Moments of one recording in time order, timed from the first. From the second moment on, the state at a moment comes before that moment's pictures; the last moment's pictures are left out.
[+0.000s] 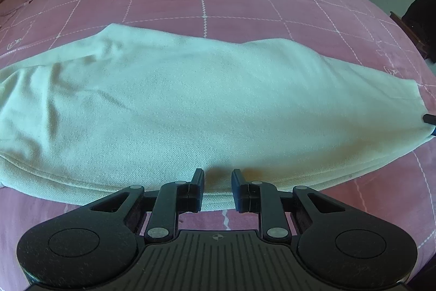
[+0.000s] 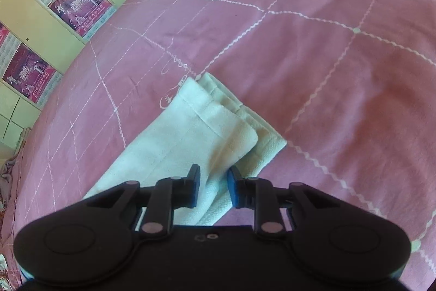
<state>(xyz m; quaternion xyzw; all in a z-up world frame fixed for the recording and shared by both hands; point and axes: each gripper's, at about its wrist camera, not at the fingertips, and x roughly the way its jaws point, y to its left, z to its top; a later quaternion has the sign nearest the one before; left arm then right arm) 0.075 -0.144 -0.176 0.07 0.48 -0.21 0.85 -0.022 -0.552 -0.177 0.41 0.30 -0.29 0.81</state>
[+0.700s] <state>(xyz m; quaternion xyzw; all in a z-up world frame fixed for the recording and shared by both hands) 0.079 -0.145 -0.186 0.09 0.48 -0.21 0.85 -0.032 -0.543 -0.170 0.35 0.30 -0.32 0.83</state>
